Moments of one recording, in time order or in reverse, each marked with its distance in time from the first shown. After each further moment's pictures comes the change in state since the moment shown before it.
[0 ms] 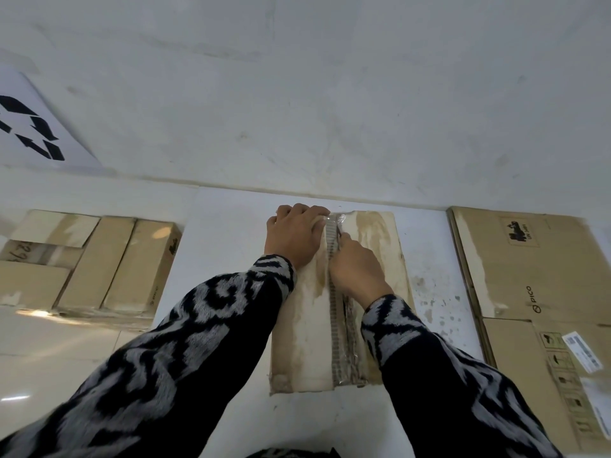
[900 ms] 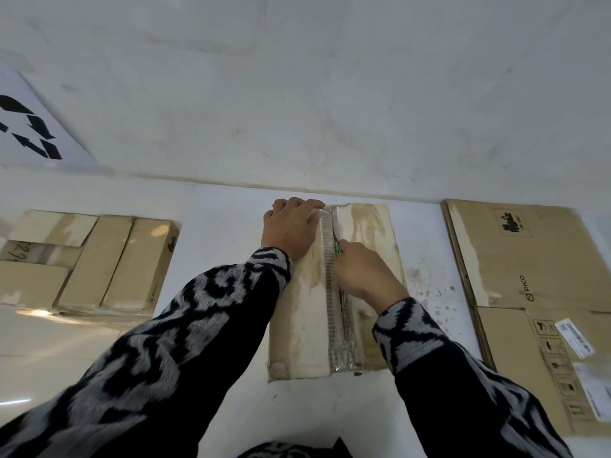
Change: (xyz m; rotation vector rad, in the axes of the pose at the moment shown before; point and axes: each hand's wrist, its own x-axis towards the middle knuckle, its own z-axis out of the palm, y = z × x) left_hand -0.002 0.000 0.000 0.012 0.008 0.011; right_hand -0.019 0.016 -0.007 -0.005 -0.122 -0.029
